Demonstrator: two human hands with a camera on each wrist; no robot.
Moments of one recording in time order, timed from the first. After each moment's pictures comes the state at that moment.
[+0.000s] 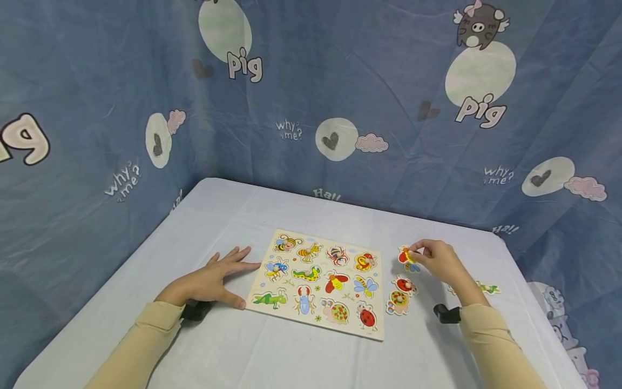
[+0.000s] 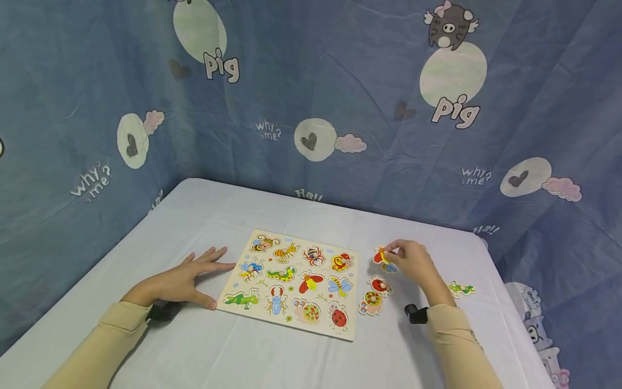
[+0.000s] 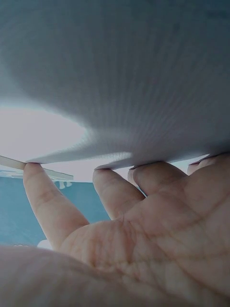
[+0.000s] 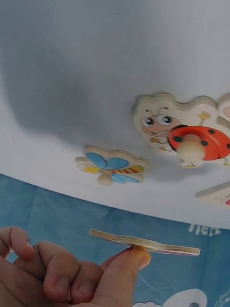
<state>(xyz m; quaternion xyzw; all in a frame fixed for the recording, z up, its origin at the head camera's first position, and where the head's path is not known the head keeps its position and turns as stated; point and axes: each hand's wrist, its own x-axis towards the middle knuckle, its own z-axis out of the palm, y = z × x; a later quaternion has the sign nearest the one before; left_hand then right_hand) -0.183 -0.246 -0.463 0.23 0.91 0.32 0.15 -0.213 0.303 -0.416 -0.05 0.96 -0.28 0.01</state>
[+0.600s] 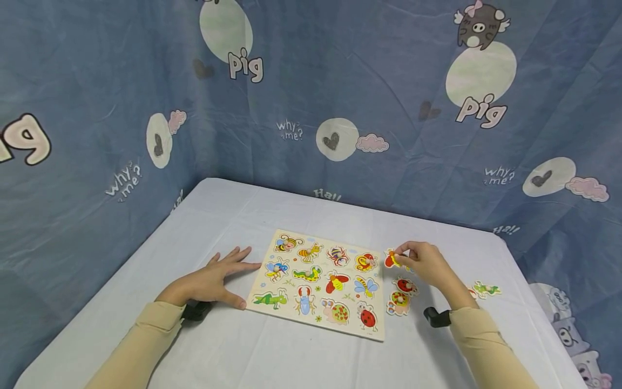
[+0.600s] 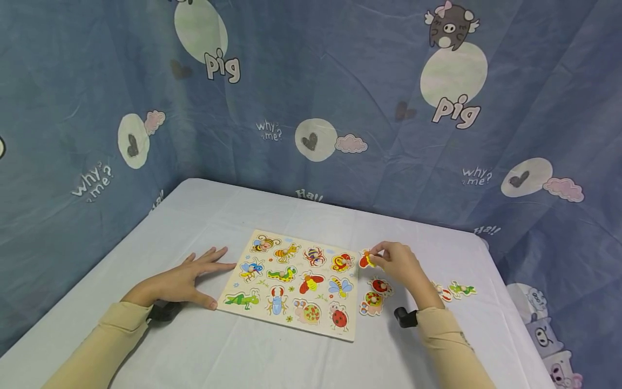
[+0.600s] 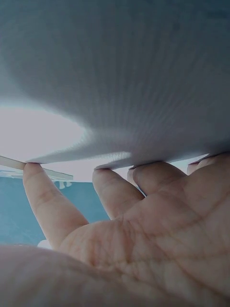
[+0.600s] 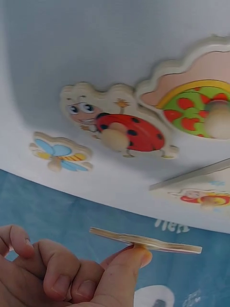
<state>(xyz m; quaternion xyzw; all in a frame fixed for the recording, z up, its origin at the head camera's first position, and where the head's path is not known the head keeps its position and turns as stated) -0.185 -0.249 -0.466 0.22 0.91 0.31 0.15 -0.208 0.271 -0.416 -0.08 0.96 -0.28 0.02</state>
